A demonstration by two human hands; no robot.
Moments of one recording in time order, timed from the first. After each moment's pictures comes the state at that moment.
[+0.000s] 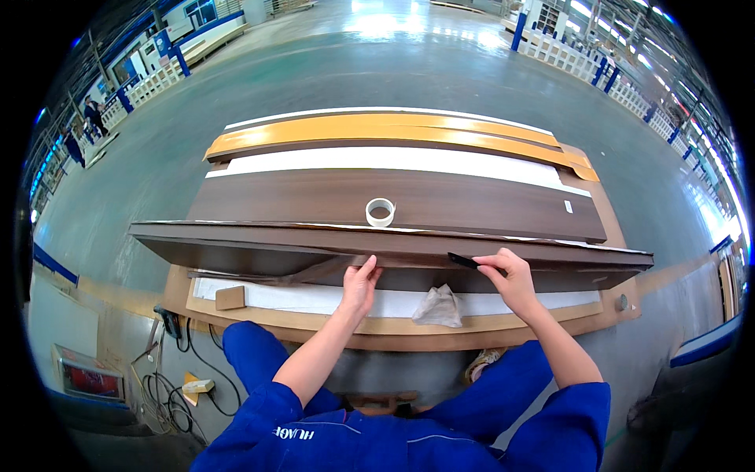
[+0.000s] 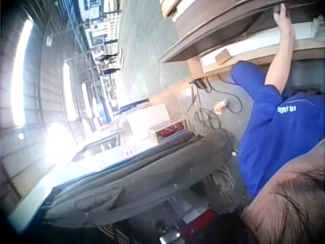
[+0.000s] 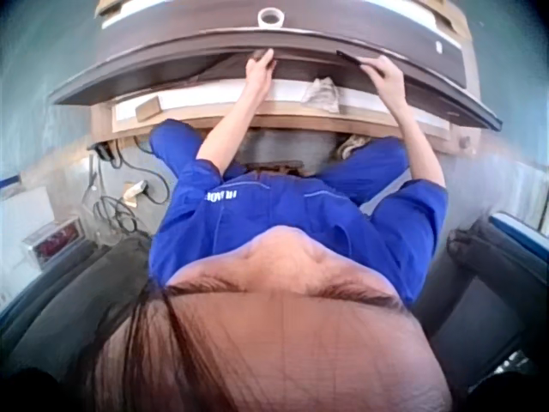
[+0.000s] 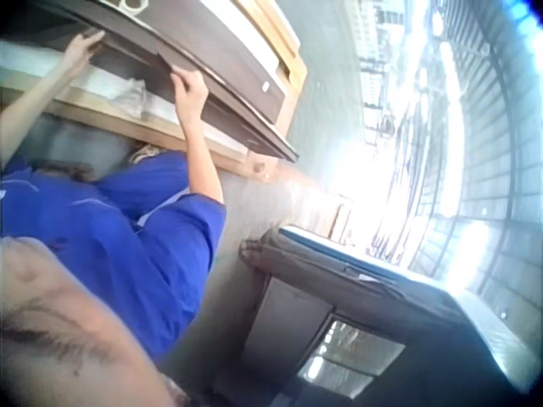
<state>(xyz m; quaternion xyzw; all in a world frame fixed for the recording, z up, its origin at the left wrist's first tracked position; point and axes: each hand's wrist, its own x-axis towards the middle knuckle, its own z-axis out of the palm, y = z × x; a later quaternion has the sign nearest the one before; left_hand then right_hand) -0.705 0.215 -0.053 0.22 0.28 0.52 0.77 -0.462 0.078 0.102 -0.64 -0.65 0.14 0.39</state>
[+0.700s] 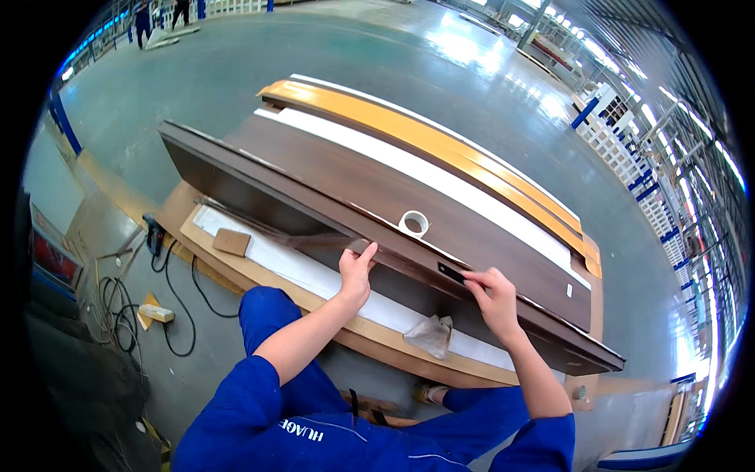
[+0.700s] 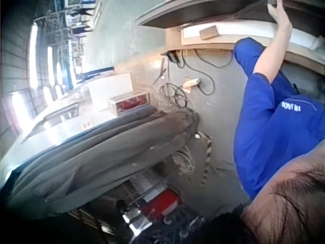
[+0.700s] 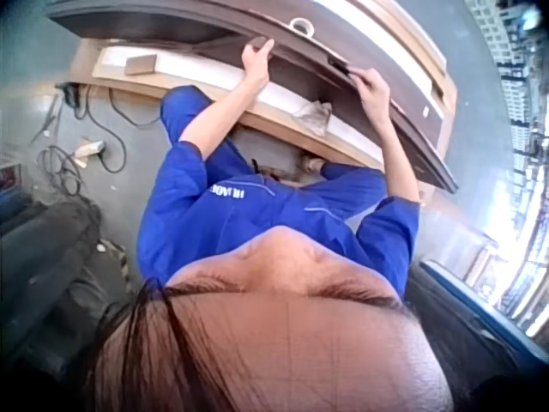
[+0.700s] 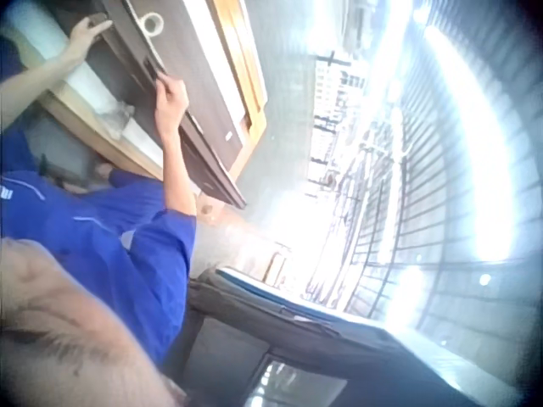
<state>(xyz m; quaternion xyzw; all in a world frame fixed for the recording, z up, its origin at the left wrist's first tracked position) -0.741 0.232 -0.039 0.16 0.34 0.68 0.63 -0.530 0.144 0.117 -0.58 -0.73 0.13 0.33</state>
